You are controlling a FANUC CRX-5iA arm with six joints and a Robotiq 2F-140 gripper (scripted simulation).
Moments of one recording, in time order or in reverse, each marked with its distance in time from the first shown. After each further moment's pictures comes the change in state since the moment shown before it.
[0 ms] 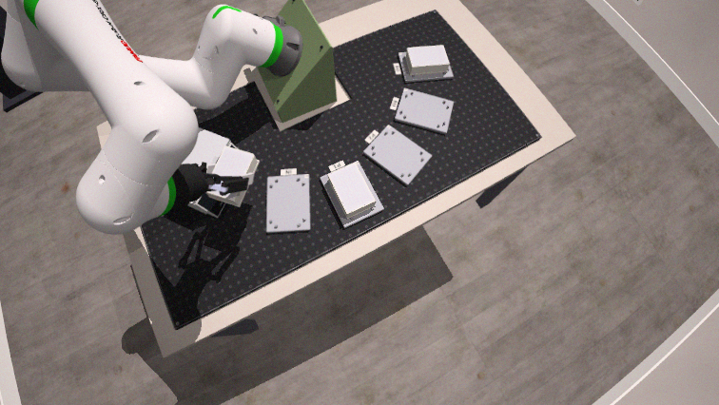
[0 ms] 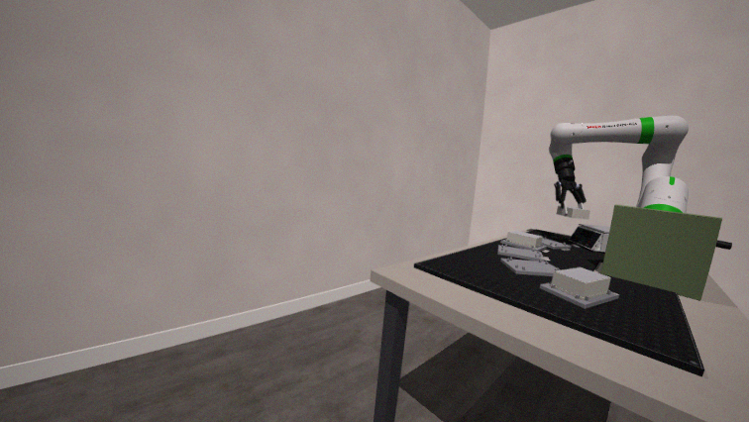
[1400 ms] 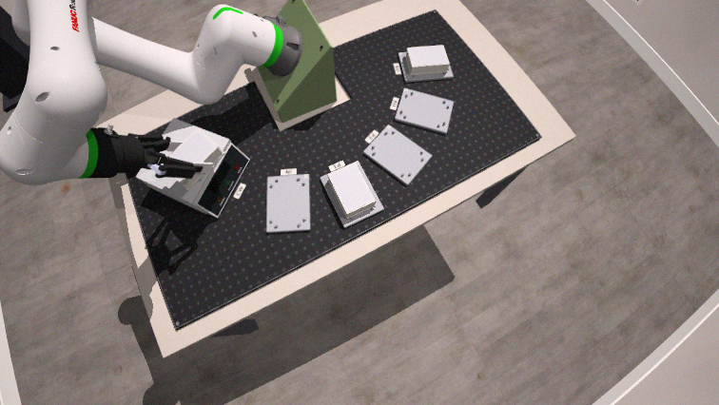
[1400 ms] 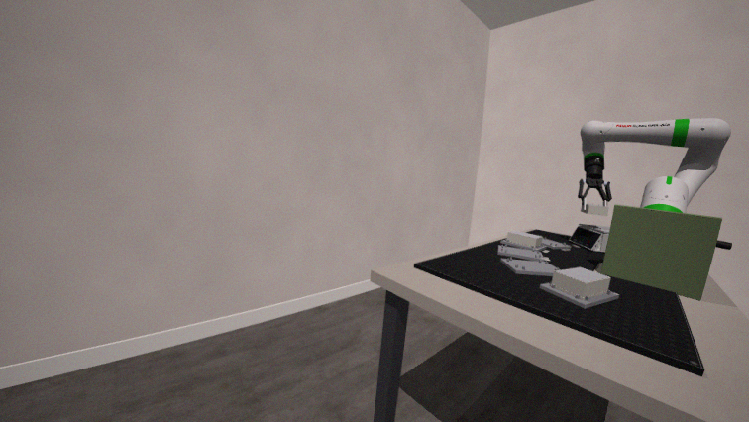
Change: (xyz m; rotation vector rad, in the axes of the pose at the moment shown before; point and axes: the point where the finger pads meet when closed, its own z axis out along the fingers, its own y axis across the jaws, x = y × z) arm -0.018 0.105 -0.018 0.198 0.000 0.343
